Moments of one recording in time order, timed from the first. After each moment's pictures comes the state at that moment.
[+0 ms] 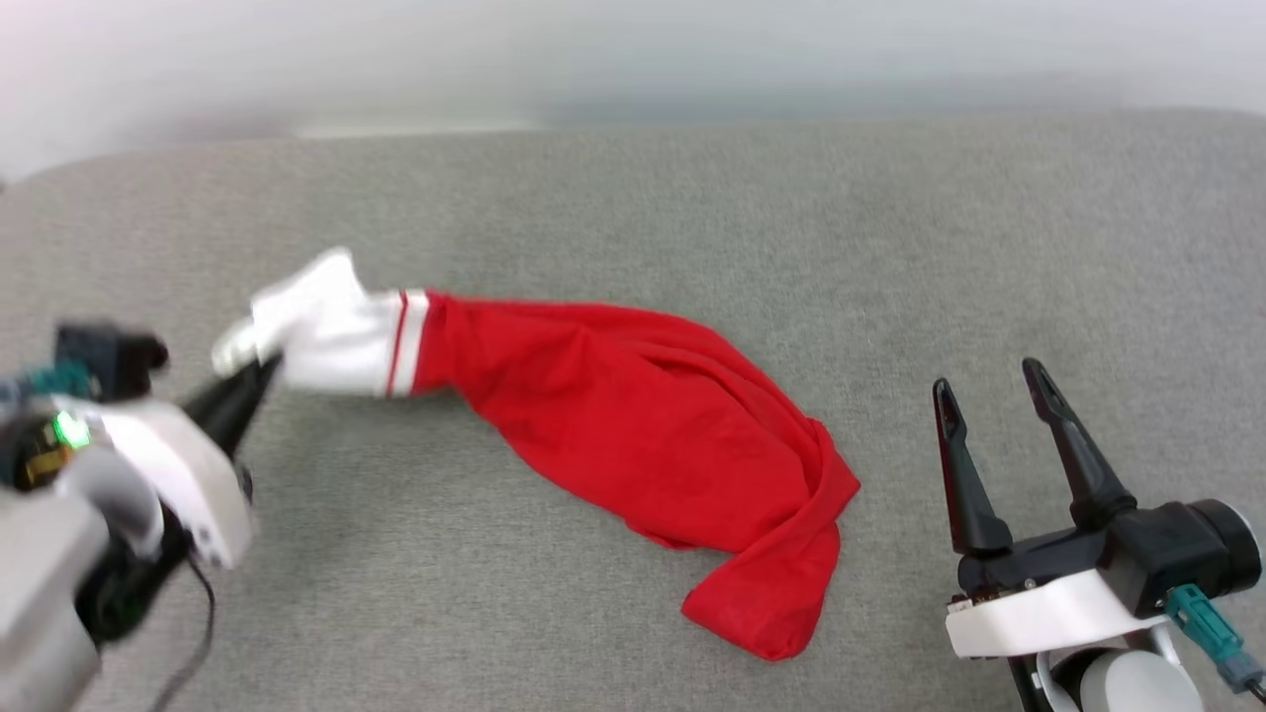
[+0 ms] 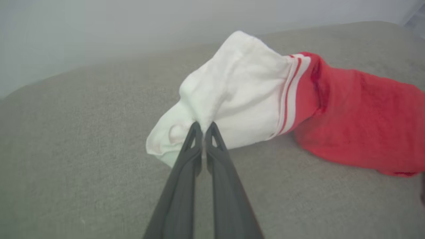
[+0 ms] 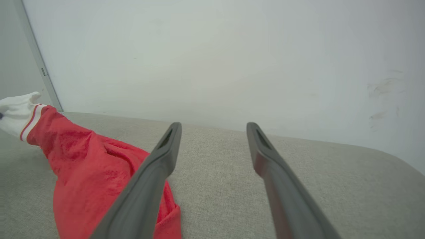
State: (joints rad) left arm -0.67 0.85 -0.87 0.41 -1.06 -0.13 -0.14; right arm -0.07 -0.05 0.07 -0.02 0.02 0.13 -0.26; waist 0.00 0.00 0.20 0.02
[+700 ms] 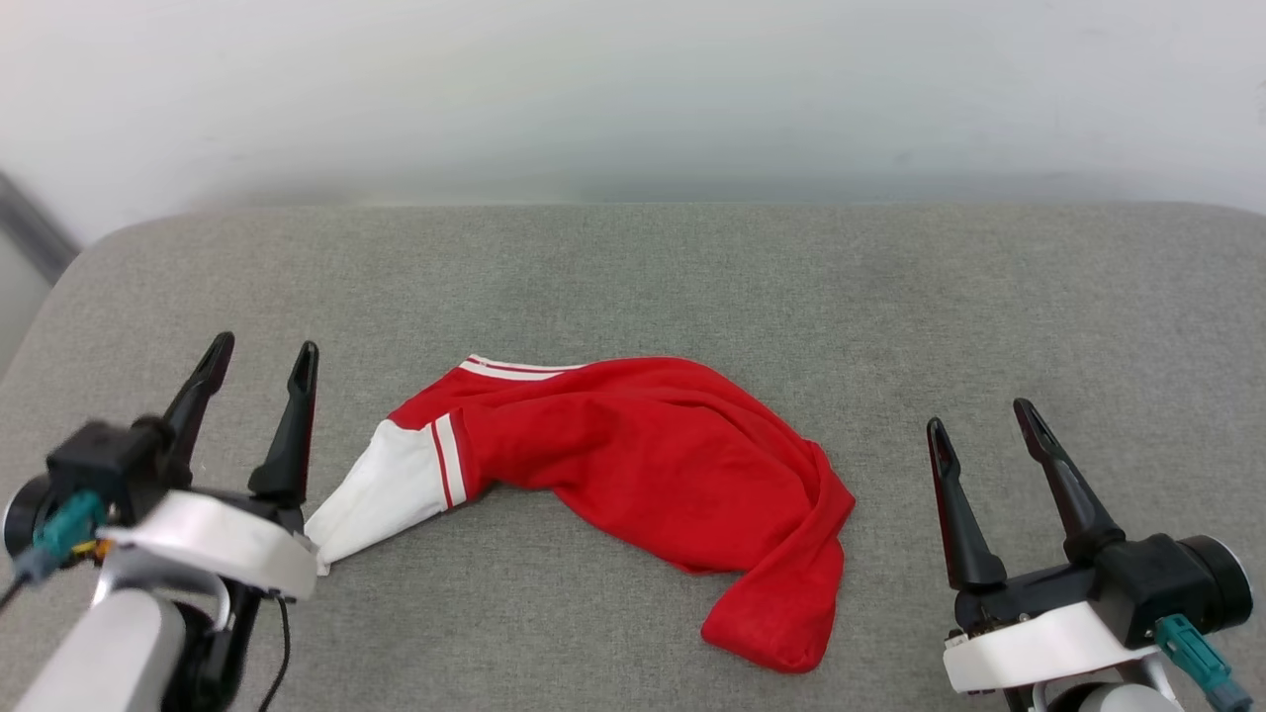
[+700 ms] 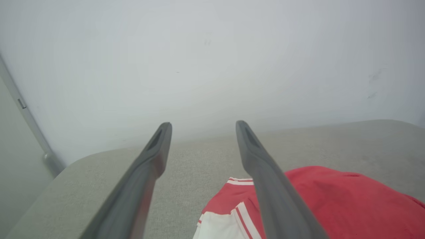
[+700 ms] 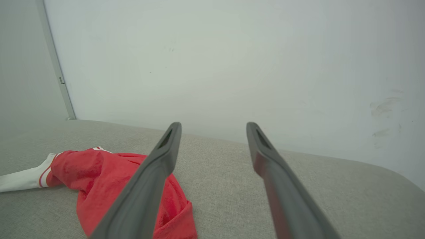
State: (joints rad) left arm -0.29 0.62 -0.39 0.14 -0.69 0.07 -0.26; right arm -0.02 -0.05 0.08 -0.01 0.01 0.13 -0.26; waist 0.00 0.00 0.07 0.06
